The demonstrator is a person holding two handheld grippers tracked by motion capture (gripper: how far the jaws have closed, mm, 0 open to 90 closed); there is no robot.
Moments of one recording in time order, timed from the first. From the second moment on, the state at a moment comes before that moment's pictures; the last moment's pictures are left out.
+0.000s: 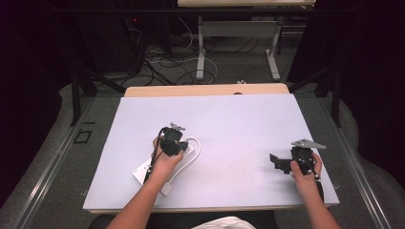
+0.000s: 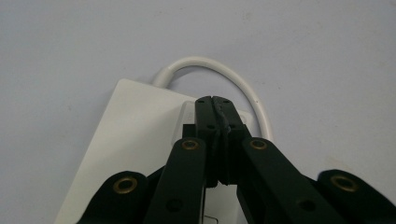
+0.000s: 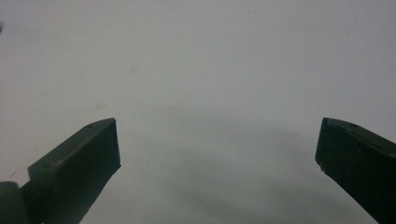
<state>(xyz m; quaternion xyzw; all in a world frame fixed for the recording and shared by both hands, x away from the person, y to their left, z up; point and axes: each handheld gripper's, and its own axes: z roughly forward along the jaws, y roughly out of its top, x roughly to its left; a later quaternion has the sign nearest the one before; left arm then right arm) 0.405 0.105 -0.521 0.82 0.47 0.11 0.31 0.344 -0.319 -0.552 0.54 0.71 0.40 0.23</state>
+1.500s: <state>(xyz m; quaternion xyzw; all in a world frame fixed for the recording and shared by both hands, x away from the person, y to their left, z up) 0.365 0.153 -0.508 0.82 0.46 0.11 0.32 0.344 -0.317 -0.552 0.54 0.71 0.40 0.23</state>
